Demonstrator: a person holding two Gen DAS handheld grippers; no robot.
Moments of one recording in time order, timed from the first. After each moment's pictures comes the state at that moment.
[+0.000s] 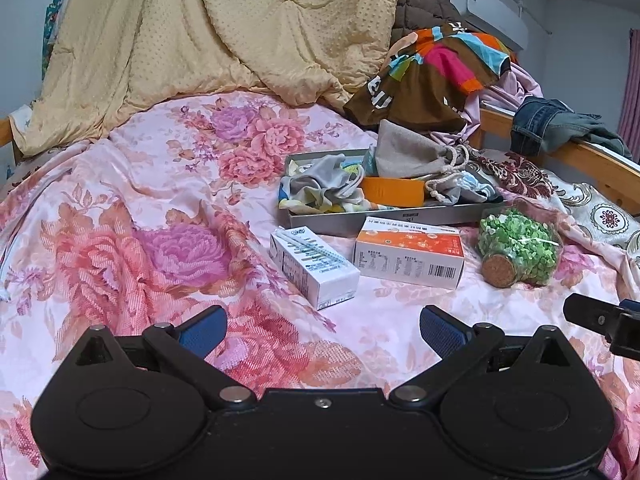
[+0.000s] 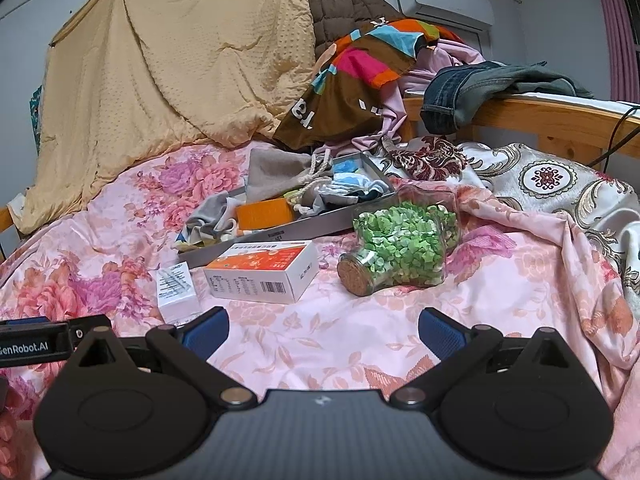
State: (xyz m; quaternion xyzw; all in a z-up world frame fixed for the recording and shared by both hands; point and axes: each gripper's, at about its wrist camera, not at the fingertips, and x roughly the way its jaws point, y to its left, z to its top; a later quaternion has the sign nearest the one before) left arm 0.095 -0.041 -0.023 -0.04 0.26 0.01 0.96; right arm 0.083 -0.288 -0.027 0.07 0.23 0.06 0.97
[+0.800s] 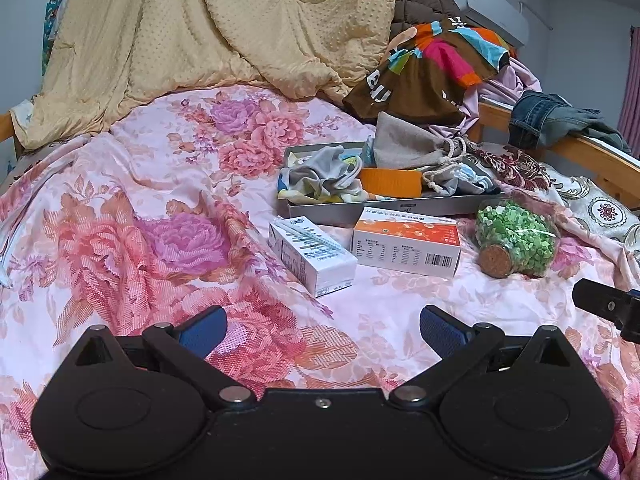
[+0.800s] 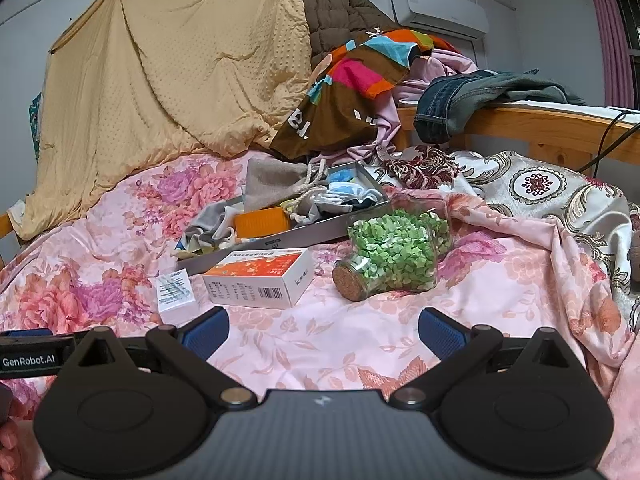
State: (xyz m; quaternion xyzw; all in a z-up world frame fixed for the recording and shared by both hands) left arm 0.089 -0.044 -0.025 -0.04 0.27 0.01 0.96; right arm 0.072 -0.293 -0.023 0.07 0.21 0.06 0.97
